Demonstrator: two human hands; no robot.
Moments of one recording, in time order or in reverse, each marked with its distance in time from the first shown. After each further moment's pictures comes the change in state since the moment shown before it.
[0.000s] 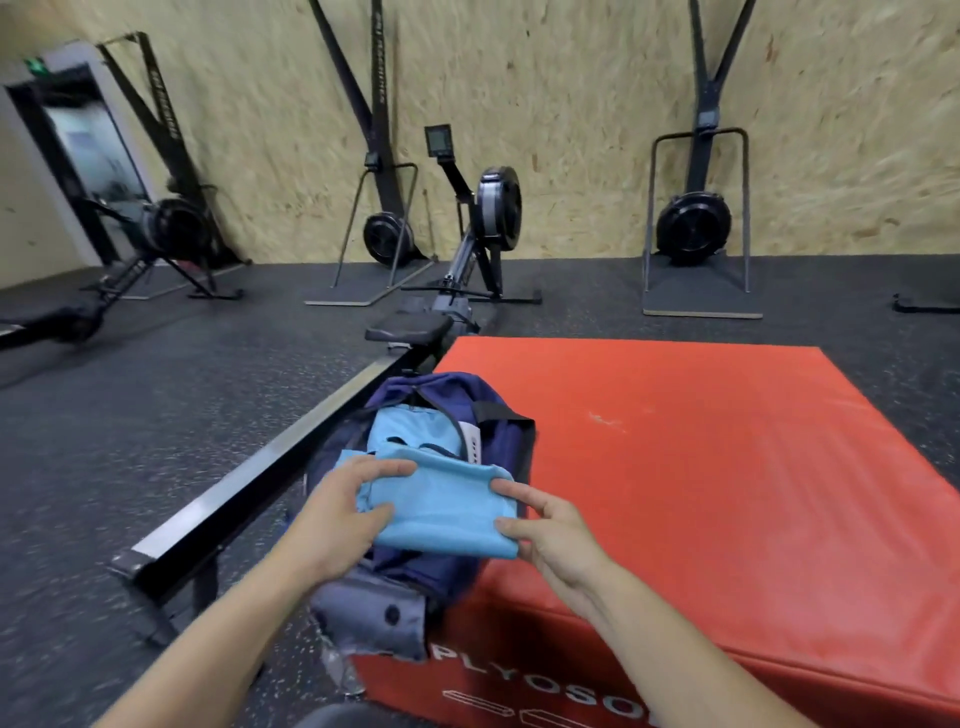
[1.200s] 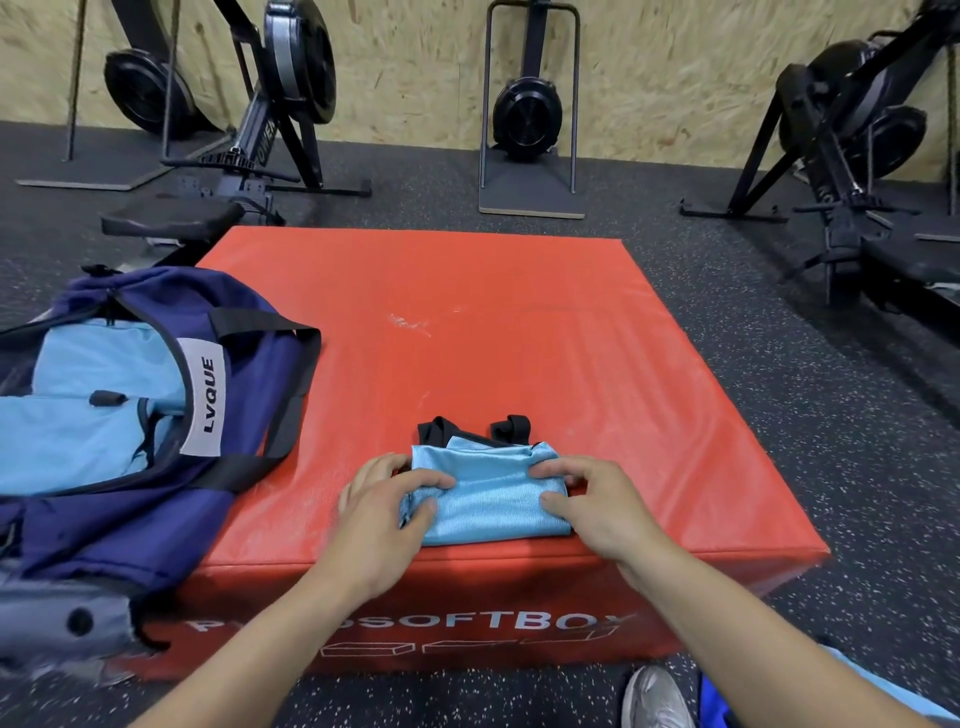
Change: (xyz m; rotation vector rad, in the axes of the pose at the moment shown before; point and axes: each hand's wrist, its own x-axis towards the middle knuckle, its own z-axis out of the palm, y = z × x) left_hand 0.022 0.042 0.287 -0.013 -0.284 0.108; right_hand -0.078 -0.016 -0.252 -0.812 0.503 -0.065
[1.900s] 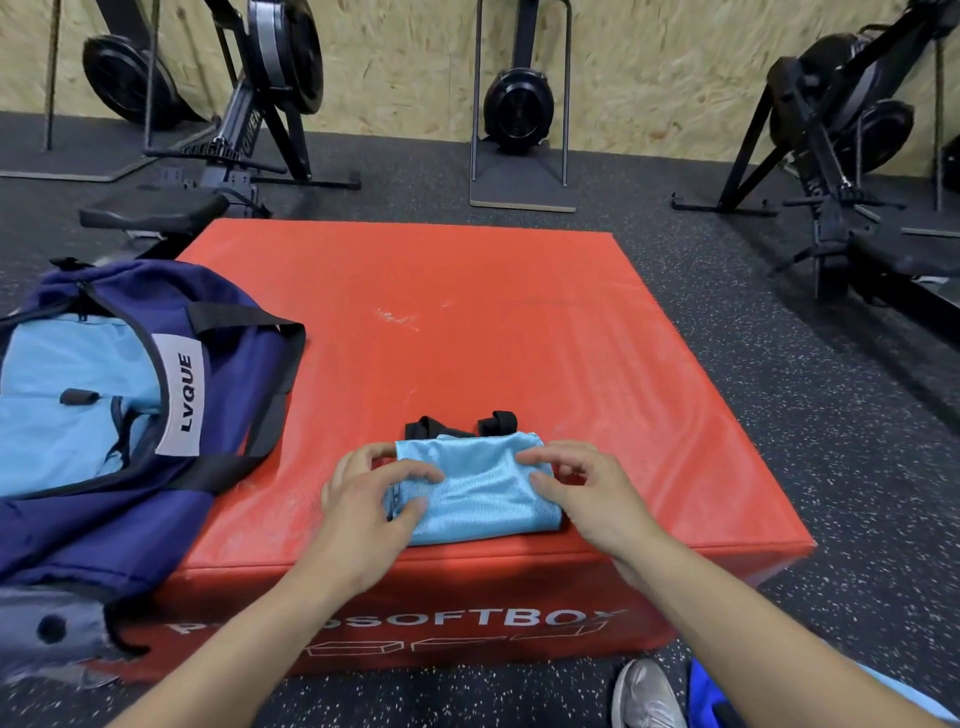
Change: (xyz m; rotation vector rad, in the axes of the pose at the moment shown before) left_hand 0.003 0.008 -0.003 -0.024 0.041 -0.027; right_hand -0.002 -0.001 -0.008 0.106 0.029 -0.084
